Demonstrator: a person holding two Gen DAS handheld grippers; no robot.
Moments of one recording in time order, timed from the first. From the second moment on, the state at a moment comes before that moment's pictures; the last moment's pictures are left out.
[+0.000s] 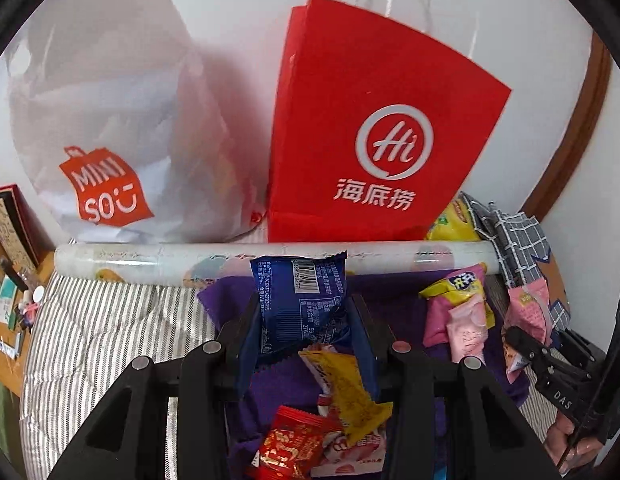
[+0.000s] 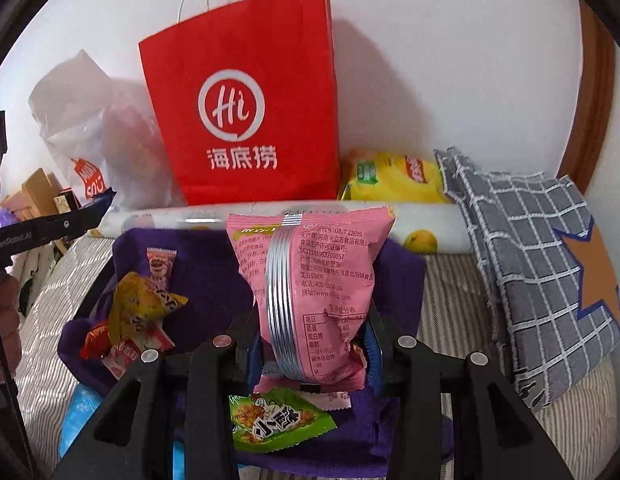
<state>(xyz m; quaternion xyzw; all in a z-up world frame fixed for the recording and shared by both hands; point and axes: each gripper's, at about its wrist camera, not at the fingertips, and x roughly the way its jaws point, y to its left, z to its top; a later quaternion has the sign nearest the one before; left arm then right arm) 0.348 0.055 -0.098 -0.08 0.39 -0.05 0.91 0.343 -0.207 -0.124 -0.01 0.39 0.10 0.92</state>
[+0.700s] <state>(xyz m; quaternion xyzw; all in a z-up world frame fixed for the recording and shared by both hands) 0.358 0.056 -0.116 -0.09 0.43 -0.04 0.90 0.346 -0.204 -0.139 -0.04 0.40 0.10 0.91</state>
